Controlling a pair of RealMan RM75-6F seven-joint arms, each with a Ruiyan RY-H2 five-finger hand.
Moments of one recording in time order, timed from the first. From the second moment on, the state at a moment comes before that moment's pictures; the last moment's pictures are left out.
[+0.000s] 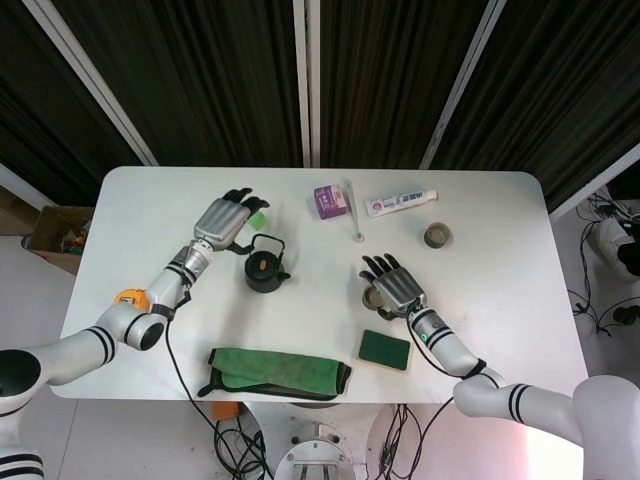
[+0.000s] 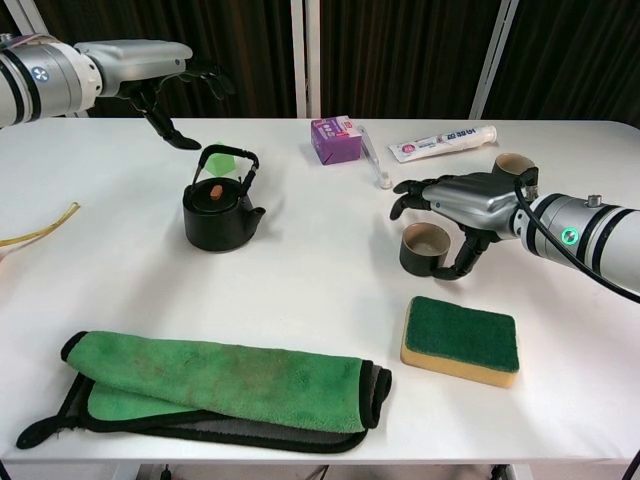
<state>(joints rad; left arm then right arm) -0.94 -1.56 -0.19 -1.08 1.23 0.72 -0.02 0.74 -1.69 0.12 -1.23 -1.20 0.77 -0.32</state>
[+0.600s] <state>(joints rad) -0.93 -1.56 -0.18 -1.08 1.23 0.72 -0.03 0.74 -1.71 0.12 -1.21 -1.19 0.83 -0.34</state>
